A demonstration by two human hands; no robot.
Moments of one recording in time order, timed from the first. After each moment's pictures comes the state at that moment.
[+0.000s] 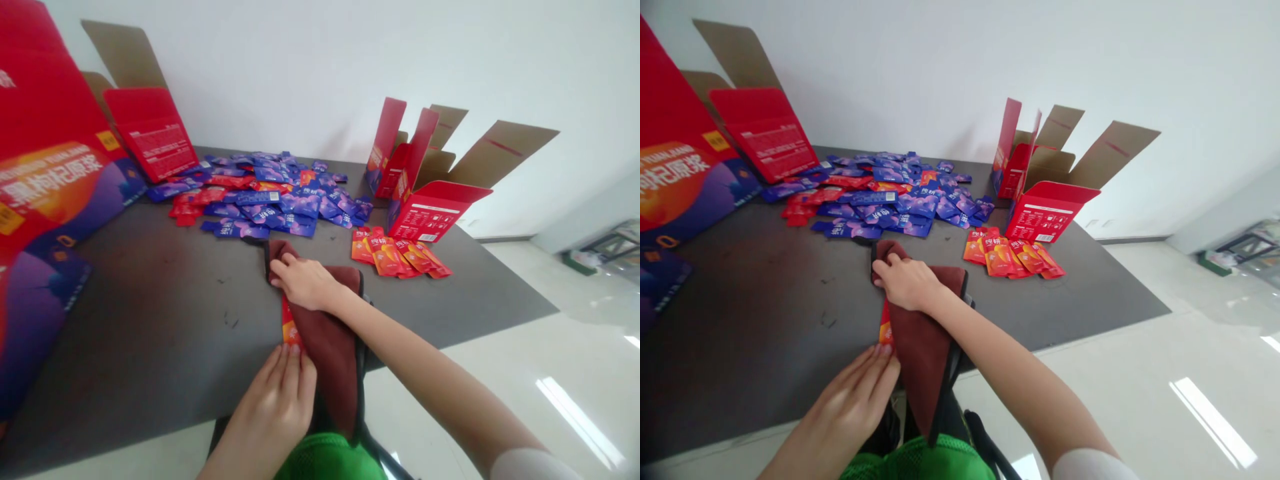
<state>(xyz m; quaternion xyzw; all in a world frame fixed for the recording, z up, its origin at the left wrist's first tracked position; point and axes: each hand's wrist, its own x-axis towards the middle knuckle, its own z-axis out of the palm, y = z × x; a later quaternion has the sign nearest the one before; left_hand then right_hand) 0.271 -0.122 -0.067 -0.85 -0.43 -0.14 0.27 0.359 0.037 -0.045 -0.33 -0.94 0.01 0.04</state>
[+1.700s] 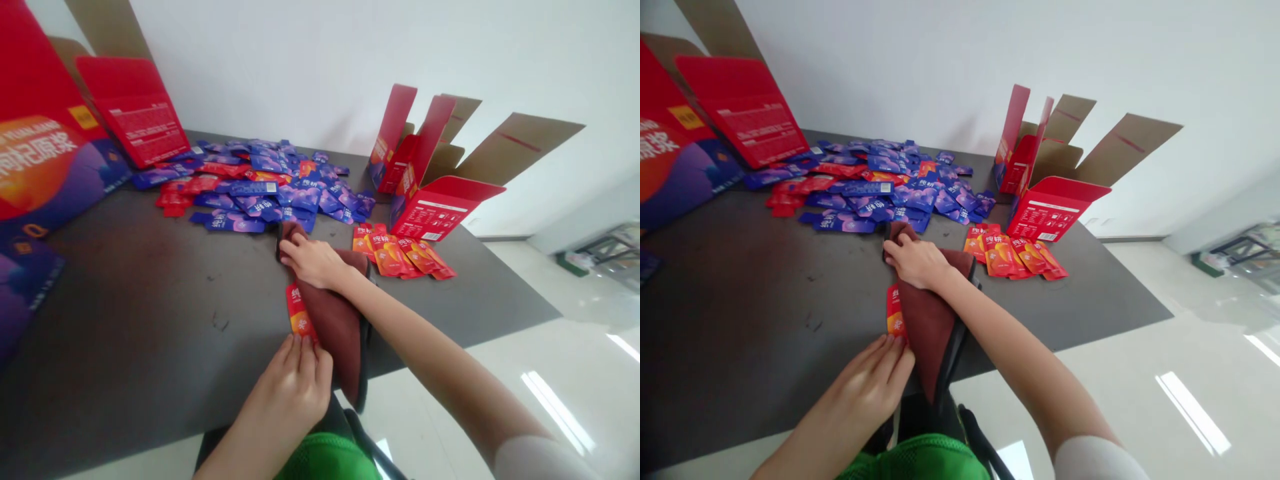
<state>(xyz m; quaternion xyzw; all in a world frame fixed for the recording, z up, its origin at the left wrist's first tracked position) 0.291 -0.104 -0.065 -0.85 -0.45 -0.16 0.21 0.374 0.068 -0.041 -0.35 -0.94 -0.02 0.02</state>
